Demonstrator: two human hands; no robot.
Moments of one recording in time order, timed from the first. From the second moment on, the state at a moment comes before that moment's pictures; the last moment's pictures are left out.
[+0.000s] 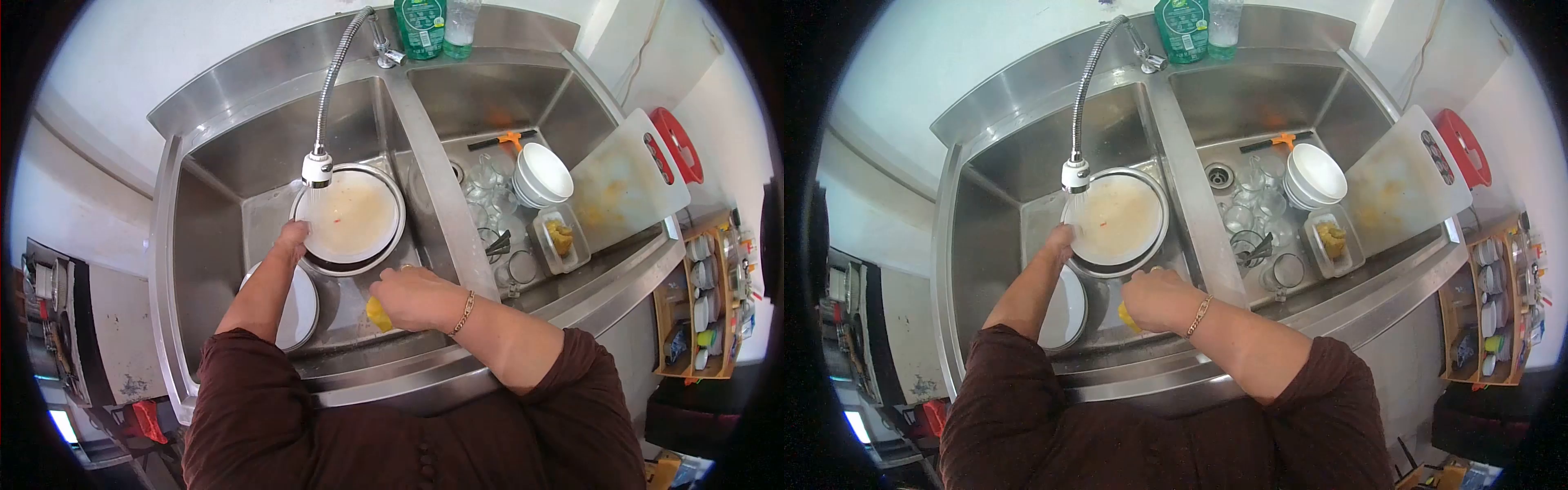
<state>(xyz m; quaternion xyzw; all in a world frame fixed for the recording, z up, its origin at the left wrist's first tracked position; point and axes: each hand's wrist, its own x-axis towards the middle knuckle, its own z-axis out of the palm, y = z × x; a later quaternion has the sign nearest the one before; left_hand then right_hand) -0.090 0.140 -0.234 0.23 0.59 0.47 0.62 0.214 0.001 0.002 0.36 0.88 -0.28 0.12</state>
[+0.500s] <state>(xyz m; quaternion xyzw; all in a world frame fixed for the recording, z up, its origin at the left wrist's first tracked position) -0.049 0.156 -0.076 0.34 0.64 0.26 0.64 0.213 0.001 0.004 0.37 0.88 -0.28 0.11</state>
